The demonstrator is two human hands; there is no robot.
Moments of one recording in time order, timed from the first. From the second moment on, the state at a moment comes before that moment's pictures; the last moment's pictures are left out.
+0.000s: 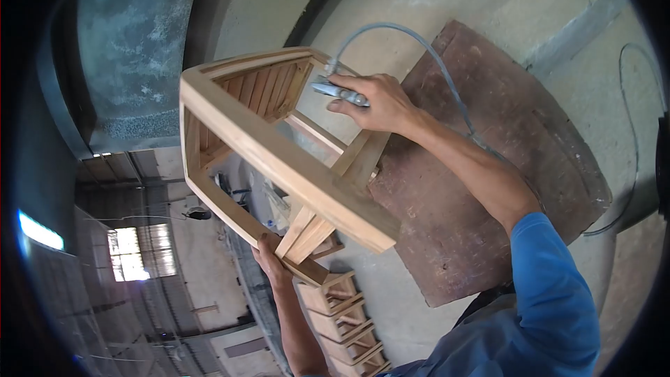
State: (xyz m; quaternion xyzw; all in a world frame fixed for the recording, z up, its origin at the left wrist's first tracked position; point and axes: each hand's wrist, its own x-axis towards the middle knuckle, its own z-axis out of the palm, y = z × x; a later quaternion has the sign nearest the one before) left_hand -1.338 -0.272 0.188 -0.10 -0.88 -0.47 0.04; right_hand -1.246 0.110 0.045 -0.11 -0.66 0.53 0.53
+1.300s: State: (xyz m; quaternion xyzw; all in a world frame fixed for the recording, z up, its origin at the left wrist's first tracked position) left_hand -1.366 -0.273 0.169 -0.07 -0.82 -0.57 -0.04; right_hand -1.296 0.138 -0.003 -0.06 -0.67 0.63 0.39
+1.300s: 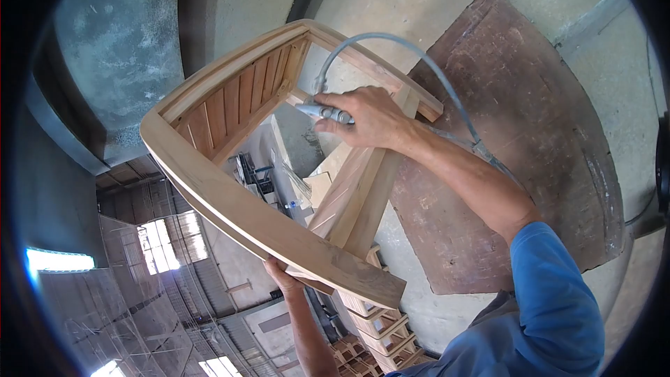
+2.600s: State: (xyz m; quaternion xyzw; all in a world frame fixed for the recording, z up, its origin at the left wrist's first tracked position) left_hand -1.302 -0.281 0.140 -0.09 -0.80 -0.58 0.06; right_hand -1.268 0.140 0.014 -0.07 -0.77 0.59 0.21
